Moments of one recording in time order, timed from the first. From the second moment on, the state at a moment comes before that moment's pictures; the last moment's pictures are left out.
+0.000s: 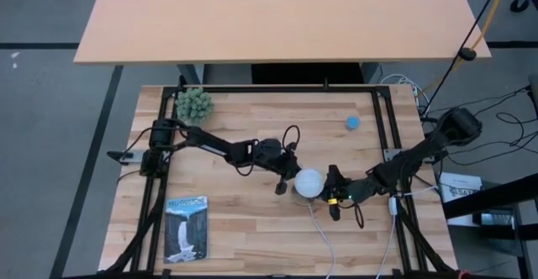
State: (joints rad) left arm 0.01 2.01 1.11 0.58 0.30 0.07; right arm 0.51 1.33 0.41 0.46 0.43 0.65
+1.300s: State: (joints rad) left arm 0.06 1.96 1.11 0.36 0.17 0.03; right arm 0.50 1.26 0.41 0.14 0.43 0.79
